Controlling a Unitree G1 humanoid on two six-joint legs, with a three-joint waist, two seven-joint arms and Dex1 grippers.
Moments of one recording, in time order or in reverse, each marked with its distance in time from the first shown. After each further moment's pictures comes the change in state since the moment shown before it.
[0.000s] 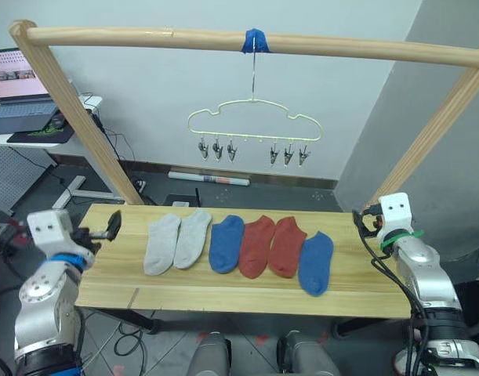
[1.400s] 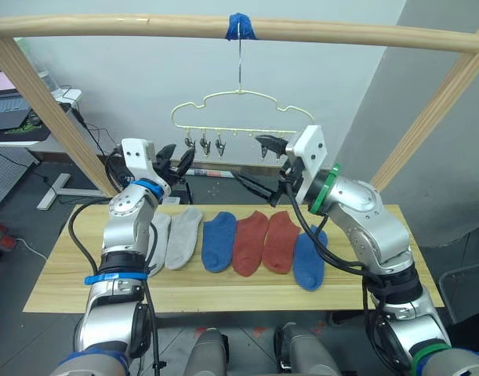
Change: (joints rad) left arm -0.598 -0.182 -0.230 0.524 0.115 -0.192 -0.088; right arm -0.394 0.194 0.286 -0.349 0.152 0.182 0.188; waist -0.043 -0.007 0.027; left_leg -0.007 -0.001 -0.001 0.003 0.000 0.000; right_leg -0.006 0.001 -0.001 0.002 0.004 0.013
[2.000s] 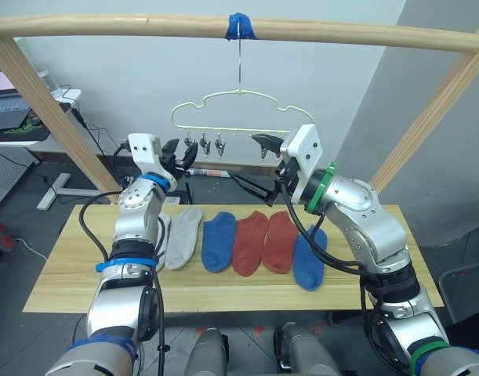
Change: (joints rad) left arm -0.111 -0.026 0.006 0.180 0.027 -0.108 0.030; right arm -0.001 0.006 0.019 0.000 -0.026 0.000 -0.005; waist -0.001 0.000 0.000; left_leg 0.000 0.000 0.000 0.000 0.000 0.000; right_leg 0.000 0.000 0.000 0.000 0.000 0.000
